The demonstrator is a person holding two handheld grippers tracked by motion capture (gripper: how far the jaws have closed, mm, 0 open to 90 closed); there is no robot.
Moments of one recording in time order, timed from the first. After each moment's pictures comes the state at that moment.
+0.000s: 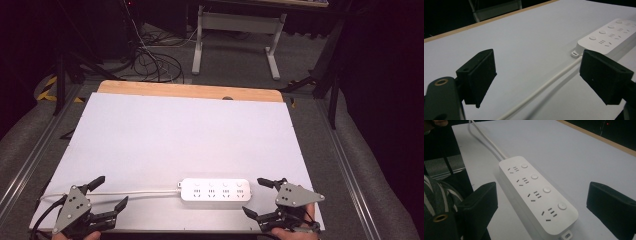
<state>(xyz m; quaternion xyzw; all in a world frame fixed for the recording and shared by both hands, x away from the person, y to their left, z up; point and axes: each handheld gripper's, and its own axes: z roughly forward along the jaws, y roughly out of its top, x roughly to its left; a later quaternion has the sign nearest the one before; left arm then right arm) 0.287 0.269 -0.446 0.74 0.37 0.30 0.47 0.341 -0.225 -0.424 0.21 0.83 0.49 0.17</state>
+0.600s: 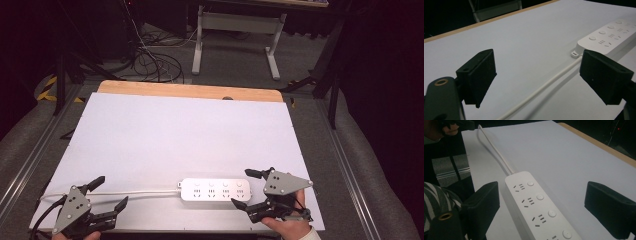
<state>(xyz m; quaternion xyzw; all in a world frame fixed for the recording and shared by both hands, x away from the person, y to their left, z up) 0.286 0.269 -0.446 0.74 0.37 0.30 0.47 0.356 -0.194 -0.396 0.18 0.84 0.49 0.16</state>
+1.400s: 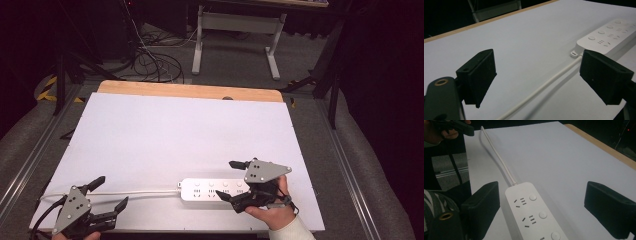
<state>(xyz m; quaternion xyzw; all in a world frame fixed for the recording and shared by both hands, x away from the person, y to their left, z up) 0.286 0.269 -0.445 0.74 0.36 0.31 0.47 0.377 -0.157 -0.389 0.15 0.85 0.49 0.14</state>
